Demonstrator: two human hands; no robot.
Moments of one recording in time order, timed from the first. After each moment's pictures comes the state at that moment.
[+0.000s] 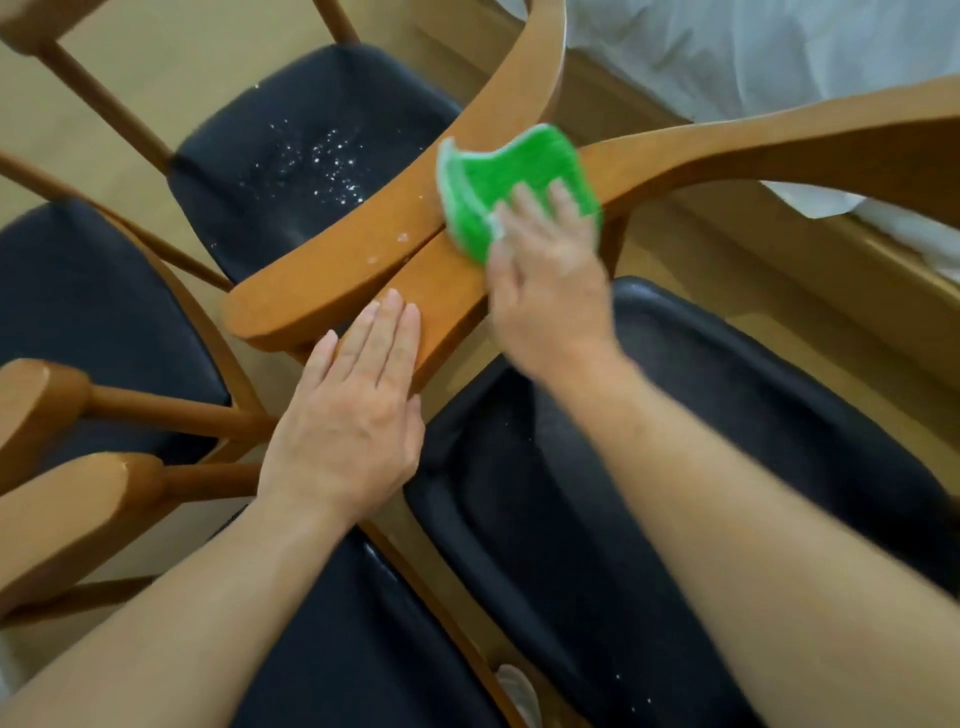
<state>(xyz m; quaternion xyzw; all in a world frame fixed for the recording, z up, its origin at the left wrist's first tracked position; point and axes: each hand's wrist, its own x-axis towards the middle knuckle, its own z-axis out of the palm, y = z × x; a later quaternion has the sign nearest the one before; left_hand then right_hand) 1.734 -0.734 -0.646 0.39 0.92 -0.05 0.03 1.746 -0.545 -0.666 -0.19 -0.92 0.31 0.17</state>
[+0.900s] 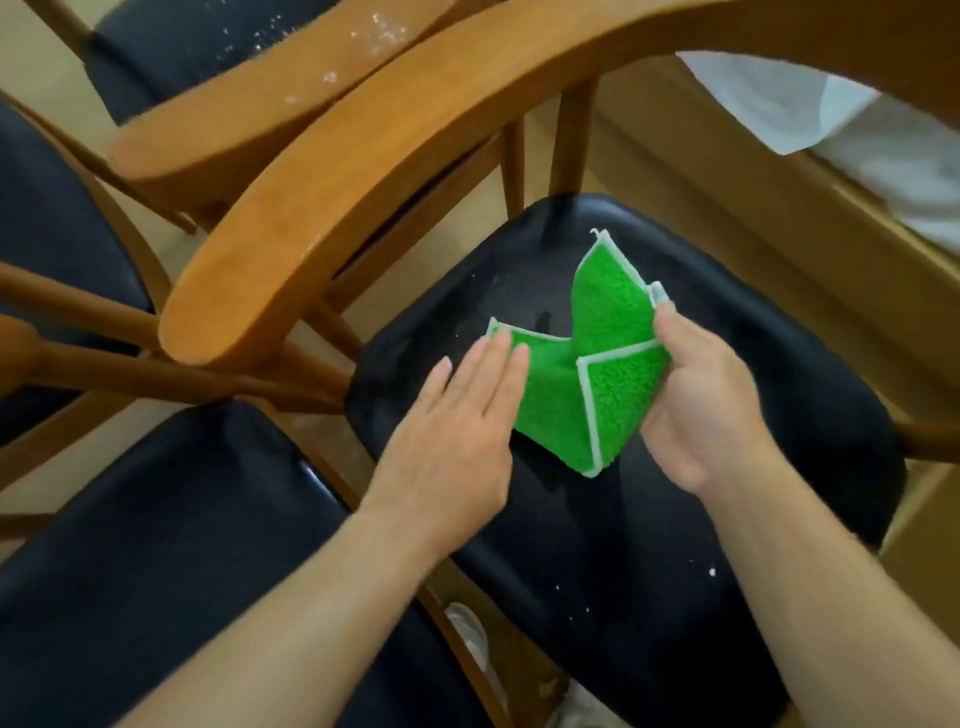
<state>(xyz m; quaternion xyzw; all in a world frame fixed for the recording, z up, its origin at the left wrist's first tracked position) 1.860 -0.700 -0.712 0.46 0.88 0.06 0.13 1.925 -0.509 -0.726 -0.37 -0.43 0.81 0.09</state>
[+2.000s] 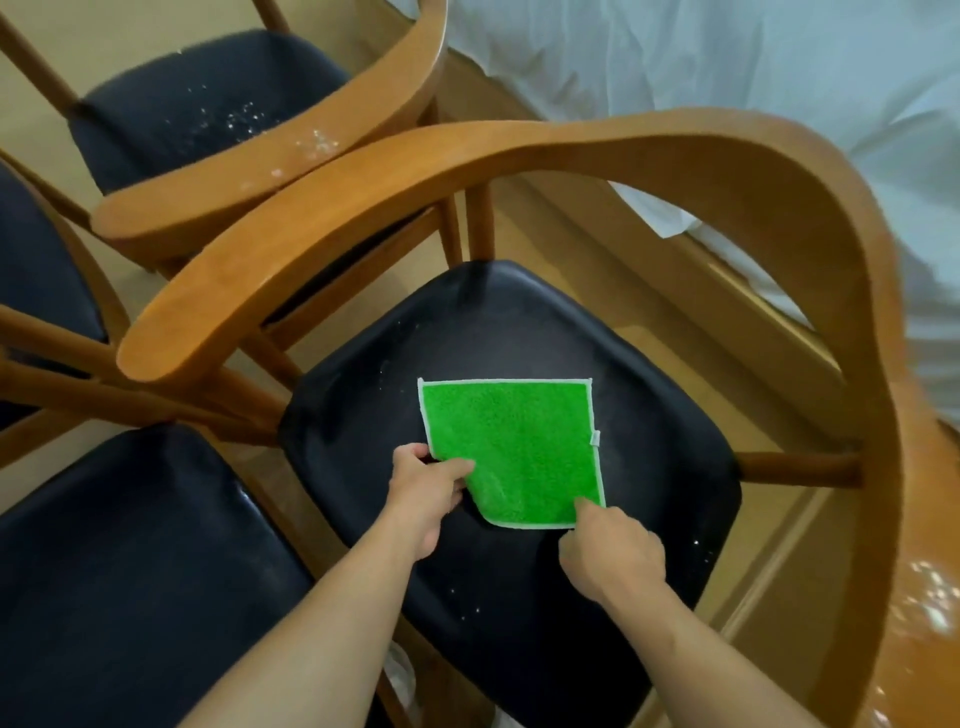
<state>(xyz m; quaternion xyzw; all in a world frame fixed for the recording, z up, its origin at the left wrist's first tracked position) 1.914 -0.639 -0.775 -0.25 0.66 0.58 0.41 2.044 -0.499 -0.744 -0.36 -0.86 0.12 -0.34</state>
